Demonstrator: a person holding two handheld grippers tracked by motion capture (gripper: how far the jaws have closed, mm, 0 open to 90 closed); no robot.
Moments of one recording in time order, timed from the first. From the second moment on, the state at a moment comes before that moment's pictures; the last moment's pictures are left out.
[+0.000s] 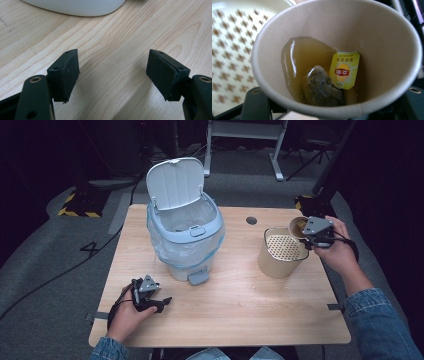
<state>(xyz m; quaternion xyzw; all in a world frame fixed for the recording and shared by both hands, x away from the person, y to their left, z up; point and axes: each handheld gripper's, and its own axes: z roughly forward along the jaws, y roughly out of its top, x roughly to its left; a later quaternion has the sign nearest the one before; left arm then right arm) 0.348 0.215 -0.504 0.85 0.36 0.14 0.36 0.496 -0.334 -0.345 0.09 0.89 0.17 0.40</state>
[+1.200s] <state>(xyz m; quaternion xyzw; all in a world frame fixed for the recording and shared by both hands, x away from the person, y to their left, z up) 0.348 0.215 -0.504 0.85 0.36 0.14 0.36 0.471 -0.298 -0.363 -0.26 0.71 -0.25 0.61</state>
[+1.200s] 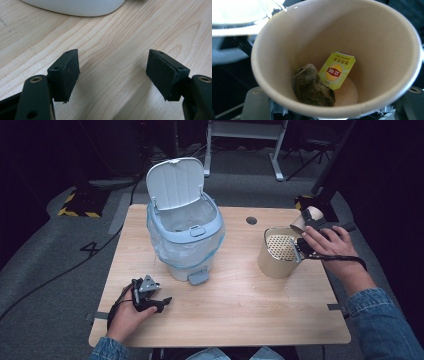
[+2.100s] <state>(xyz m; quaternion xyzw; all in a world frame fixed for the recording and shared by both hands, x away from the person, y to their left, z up) 0.348 0.215 -0.504 0.85 0.36 0.14 0.36 0.463 -0.290 -0.359 -0.28 0.68 -0.25 0.63</state>
